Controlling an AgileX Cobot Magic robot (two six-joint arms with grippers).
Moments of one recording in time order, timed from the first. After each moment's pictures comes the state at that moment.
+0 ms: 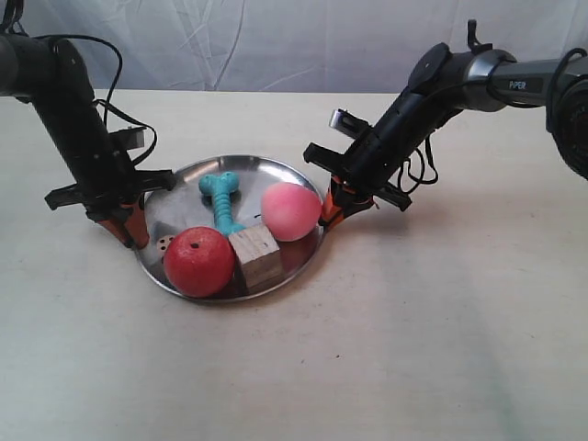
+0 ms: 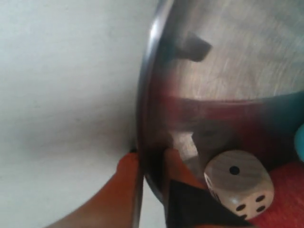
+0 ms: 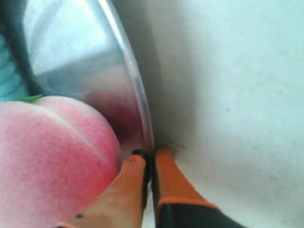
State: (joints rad) left arm -0.13 2.25 -1.58 -0.32 1.24 0.12; right arm 0.14 2.43 -1.80 0.72 1.23 -0.19
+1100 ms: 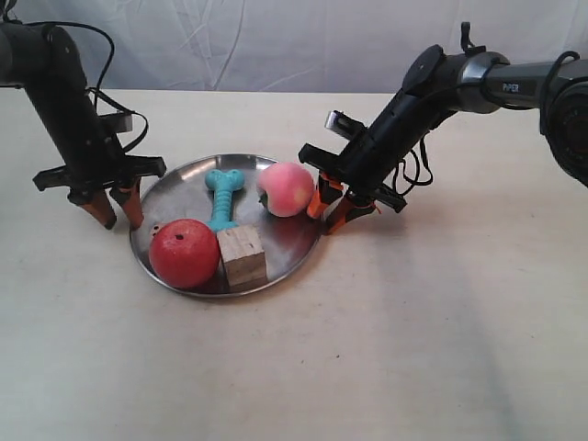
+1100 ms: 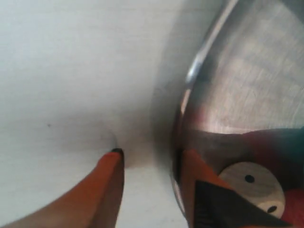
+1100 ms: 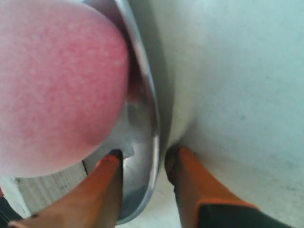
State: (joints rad) left arm -0.11 2.26 -1.66 -0.25 1.22 0.07; right arm 0.14 2.44 -1.82 0.72 1.23 -0.17
